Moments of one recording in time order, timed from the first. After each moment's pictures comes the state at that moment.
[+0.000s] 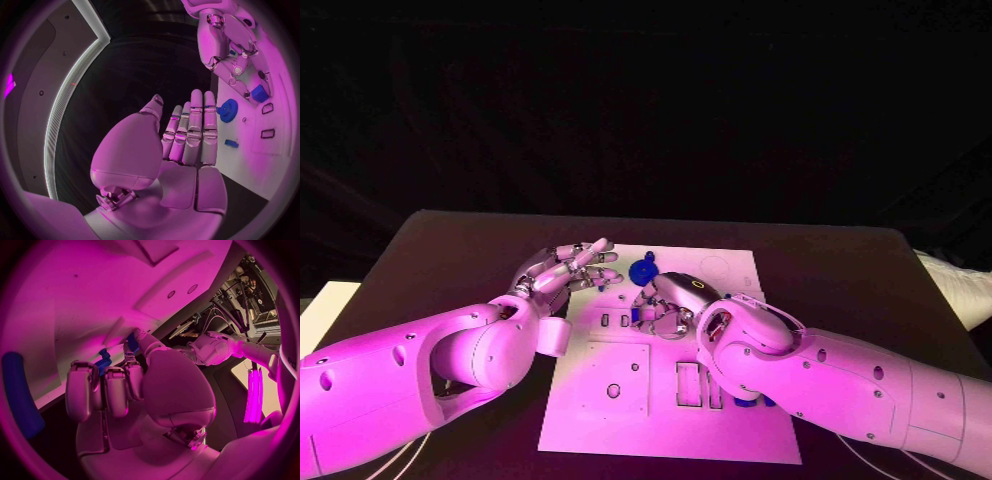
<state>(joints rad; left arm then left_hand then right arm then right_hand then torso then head) 1.12 -0.91 -0.02 1.69 0.12 -0.35 0.44 1.39 -0.01 0.10 0.17 0.05 0.97 0.22 0.07 0.07 1.05 0.16 0.08 0.07 1.20 0.10 0.25 0.29 0.18 1.02 0.20 0.29 0.11 0.97 -0.60 0.11 1.54 -1.58 -0.36 -0.29 1.31 -0.04 0.25 0.02 0.20 1.12 0.10 0.11 0.15 1.47 0.00 1.32 1.31 1.47 -0.06 1.51 1.31 0.07 1.45 0.04 1.43 1.25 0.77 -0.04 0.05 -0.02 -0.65</state>
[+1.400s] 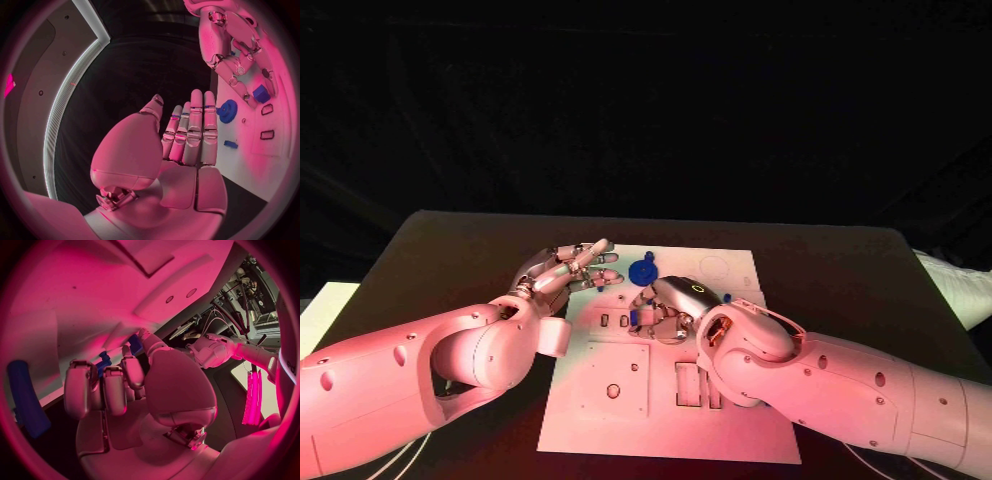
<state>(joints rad) 1.12 -0.91 -0.02 1.69 0.12 -0.35 0.44 1.39 -0.01 0.10 0.17 0.05 0.97 0.22 0.07 0.07 1.05 0.16 0.08 0.07 1.20 0.10 0.25 0.29 0.18 1.02 0.20 0.29 0.11 0.97 -0.60 0.10 1.56 -1.60 -0.38 -0.30 1.26 -0.11 0.18 0.06 0.20 0.98 0.14 0.07 0.11 1.41 0.05 1.19 1.31 1.47 -0.03 1.50 1.31 0.07 1.43 0.07 1.41 1.23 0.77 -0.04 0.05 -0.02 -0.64</state>
